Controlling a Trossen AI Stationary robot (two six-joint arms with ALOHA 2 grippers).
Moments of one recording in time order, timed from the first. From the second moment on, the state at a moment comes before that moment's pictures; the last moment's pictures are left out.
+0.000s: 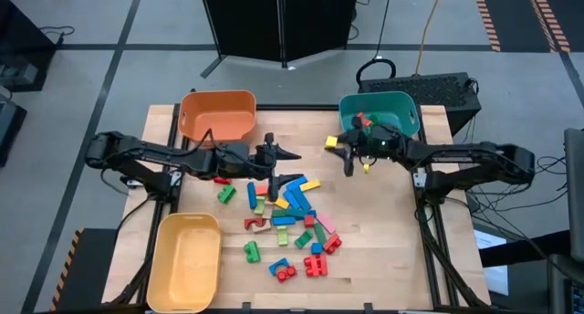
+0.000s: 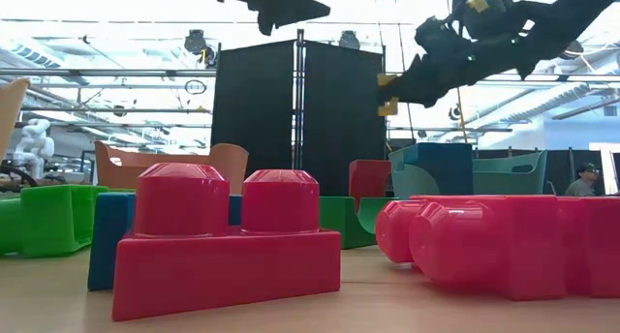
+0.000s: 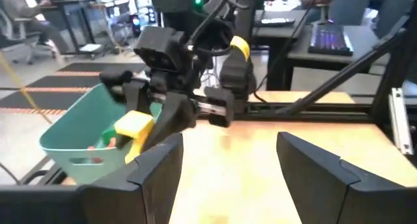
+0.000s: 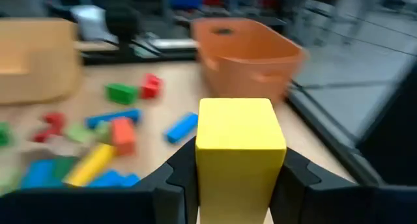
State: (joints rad) left arm -0.03 1.40 0.94 0.32 -0.12 0.03; right arm -0.37 1.15 0.51 0.39 -0.10 -0.07
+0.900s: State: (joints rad) left arm -0.04 1.40 0.86 0.17 -0.33 -0.07; right arm -0.77 1.18 0.51 0.15 0.15 -0.17
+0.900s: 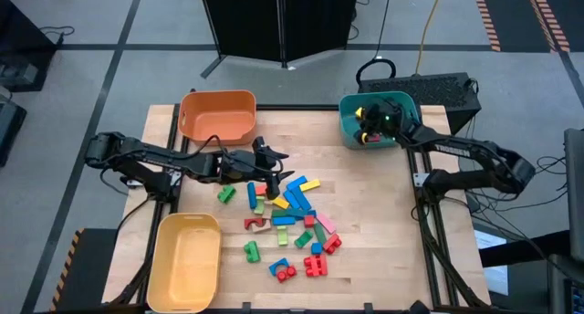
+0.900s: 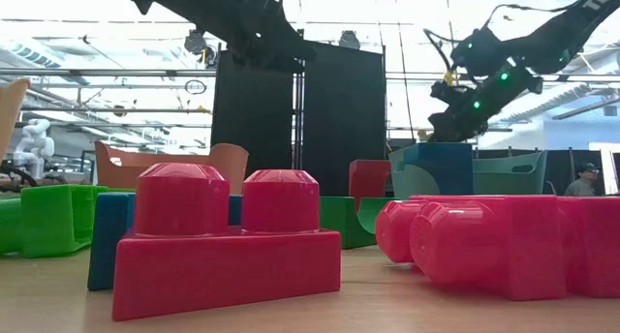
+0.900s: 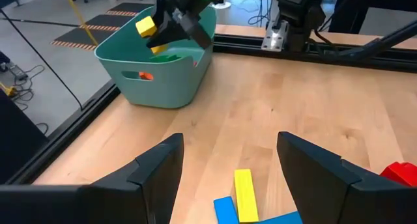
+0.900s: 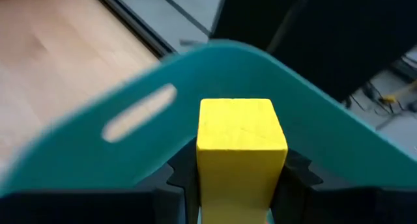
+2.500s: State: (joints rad) left arm -0.07 1.47 0.86 0.05 -0.32 -0.20; right arm -0.96 1.12 0.50 0.09 -0.03 -0.15
